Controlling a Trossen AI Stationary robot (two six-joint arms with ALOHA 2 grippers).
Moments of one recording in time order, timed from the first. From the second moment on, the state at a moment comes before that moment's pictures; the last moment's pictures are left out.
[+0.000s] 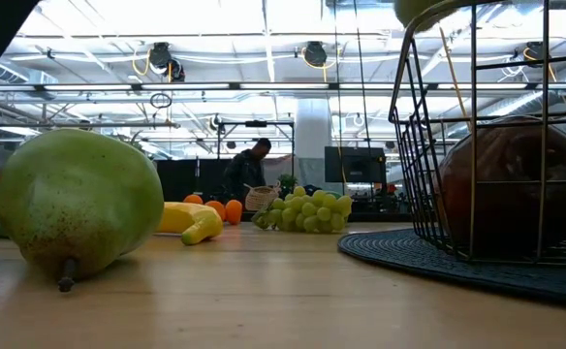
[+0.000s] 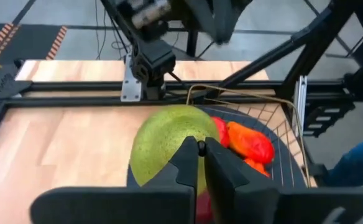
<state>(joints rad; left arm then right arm) -0.05 2.08 2.36 -0.79 0.09 -0.04 0.75 0.57 0.76 -0.28 0.74 0.67</state>
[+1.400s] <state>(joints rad) -0.11 2.41 2.36 -0.52 0.25 -0.14 0.75 0.49 0.82 -0.46 0.73 0.48</state>
